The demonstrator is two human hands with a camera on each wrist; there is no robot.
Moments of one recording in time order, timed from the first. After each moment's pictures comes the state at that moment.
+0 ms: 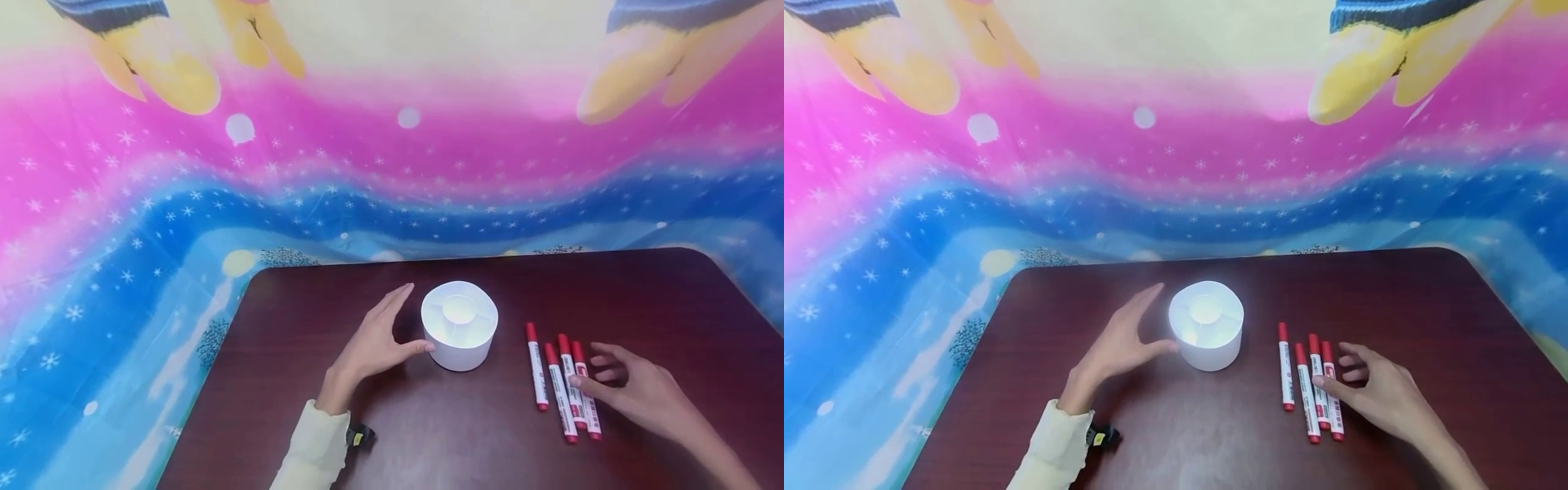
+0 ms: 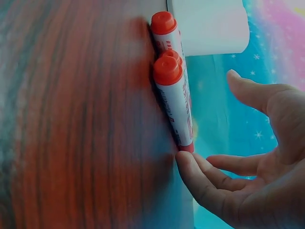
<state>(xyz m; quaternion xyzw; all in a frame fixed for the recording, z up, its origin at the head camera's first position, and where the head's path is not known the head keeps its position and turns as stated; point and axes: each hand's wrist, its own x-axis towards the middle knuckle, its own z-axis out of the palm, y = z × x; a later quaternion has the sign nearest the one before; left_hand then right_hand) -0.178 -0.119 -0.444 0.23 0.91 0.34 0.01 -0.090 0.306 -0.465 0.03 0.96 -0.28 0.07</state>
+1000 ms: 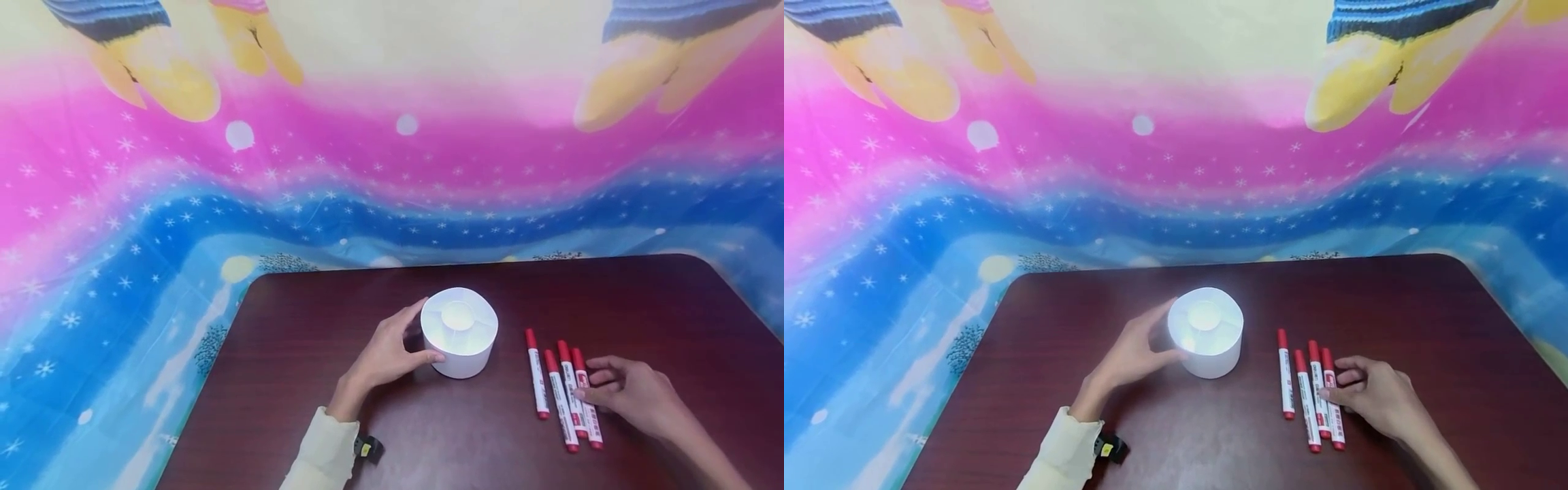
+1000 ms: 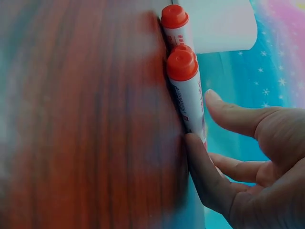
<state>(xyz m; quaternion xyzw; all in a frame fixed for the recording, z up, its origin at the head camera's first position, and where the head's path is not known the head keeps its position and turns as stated) -0.181 -0.101 -0.460 0.25 0.85 0.45 0.05 -0.099 0.307 -0.474 0.09 0.93 -0.34 0.13</state>
